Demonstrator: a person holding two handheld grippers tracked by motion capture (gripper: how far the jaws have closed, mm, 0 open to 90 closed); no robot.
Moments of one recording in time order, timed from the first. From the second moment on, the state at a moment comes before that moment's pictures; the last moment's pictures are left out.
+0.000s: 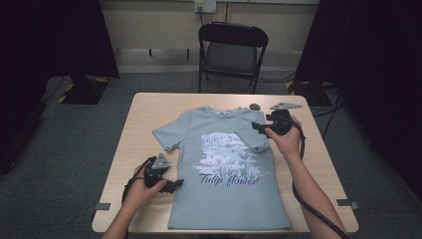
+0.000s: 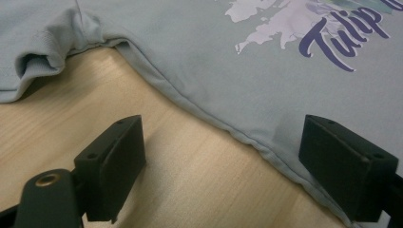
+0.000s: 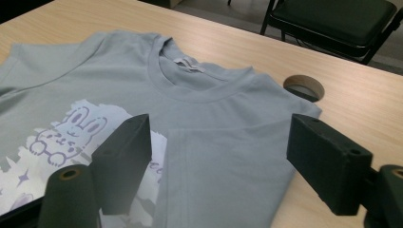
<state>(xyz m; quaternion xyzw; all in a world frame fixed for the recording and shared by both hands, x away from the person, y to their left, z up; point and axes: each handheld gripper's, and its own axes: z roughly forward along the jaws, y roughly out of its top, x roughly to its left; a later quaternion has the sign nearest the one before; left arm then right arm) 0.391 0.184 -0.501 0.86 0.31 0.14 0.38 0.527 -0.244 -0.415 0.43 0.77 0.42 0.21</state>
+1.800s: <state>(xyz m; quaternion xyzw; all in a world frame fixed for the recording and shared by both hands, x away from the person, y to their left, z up) 0.391 0.184 -0.501 0.86 0.31 0.13 0.38 0.490 -0.314 -0.462 0.46 0.76 0.42 0.18</state>
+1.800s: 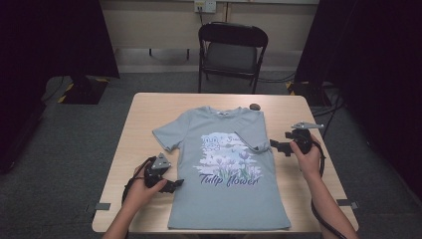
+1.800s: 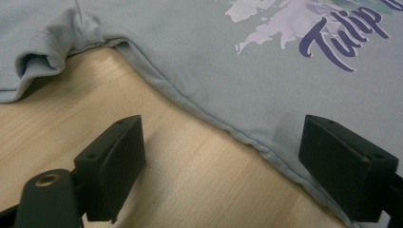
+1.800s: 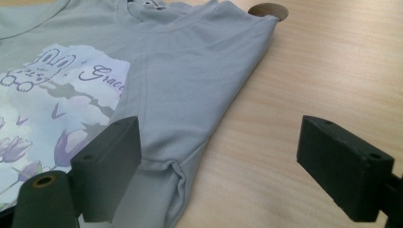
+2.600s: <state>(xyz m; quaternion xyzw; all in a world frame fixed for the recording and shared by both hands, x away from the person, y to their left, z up) 0.391 0.184 -0.501 0.86 0.31 0.14 0.38 0.470 -0.331 -0.485 0.46 0.78 0.38 0.18</state>
